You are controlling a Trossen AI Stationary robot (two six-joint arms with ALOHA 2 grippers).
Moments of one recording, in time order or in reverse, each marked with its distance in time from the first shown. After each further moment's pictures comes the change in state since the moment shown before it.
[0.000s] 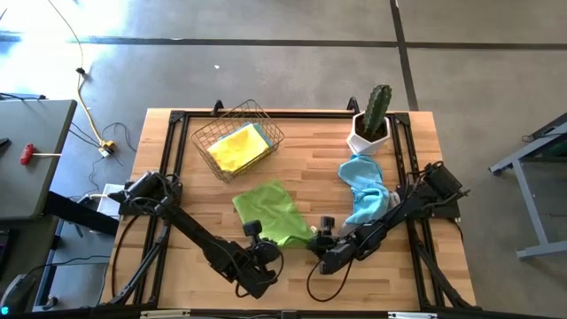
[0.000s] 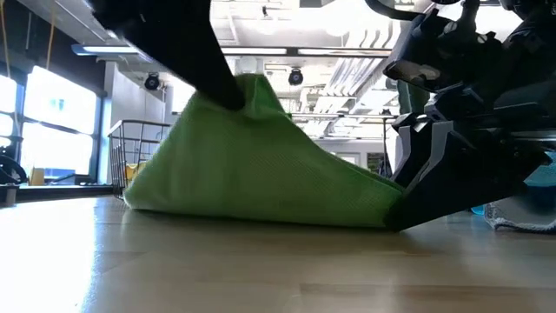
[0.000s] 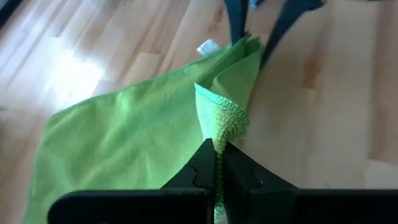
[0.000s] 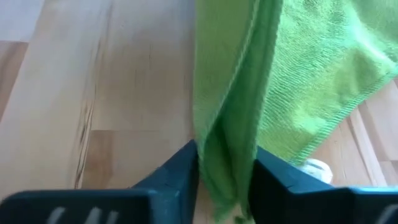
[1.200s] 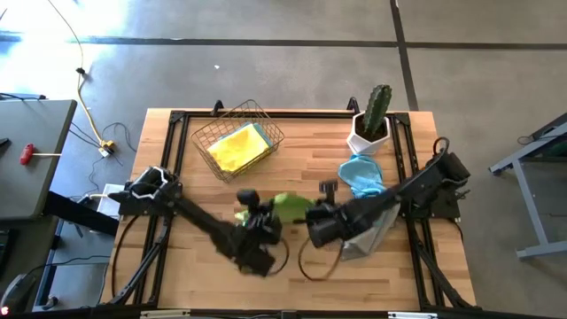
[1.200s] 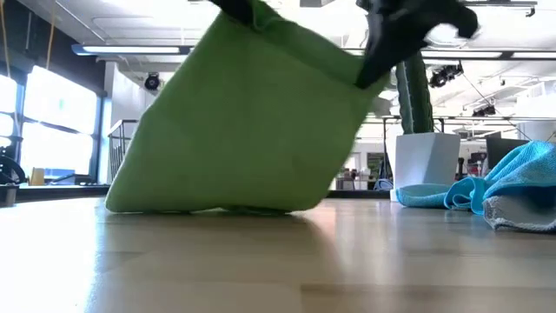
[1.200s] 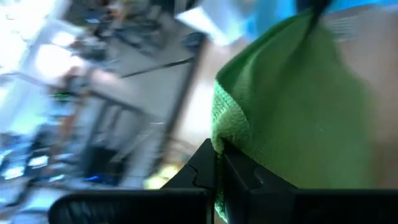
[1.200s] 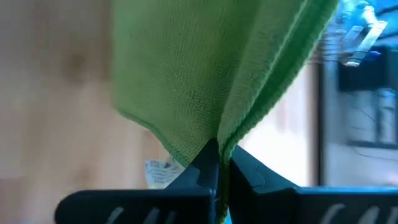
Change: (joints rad) left arm 0.090 -0.013 0.293 -0.639 -0.415 0.090; right arm -0.158 -0.133 0.531 -1.080 0.169 -0.208
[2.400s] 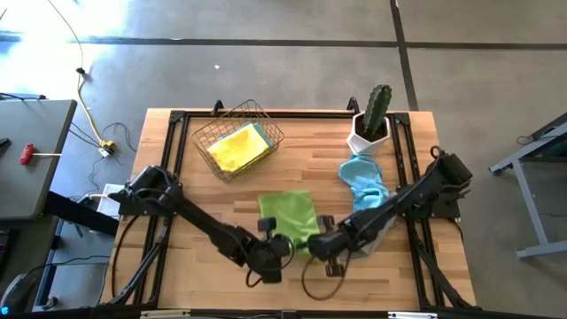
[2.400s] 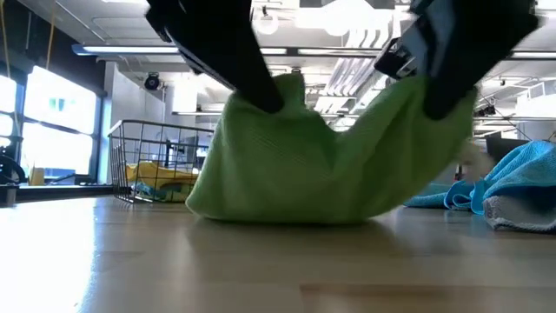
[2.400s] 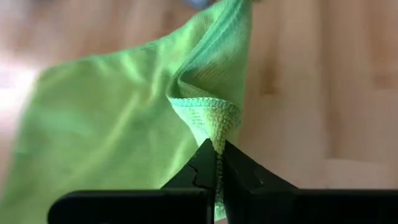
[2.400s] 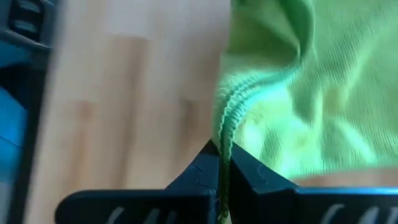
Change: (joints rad) left arm 0.016 -0.021 -0.316 0.797 0.686 0.154; right arm 0.055 -0.007 -0.191 0.423 -0.605 0.171
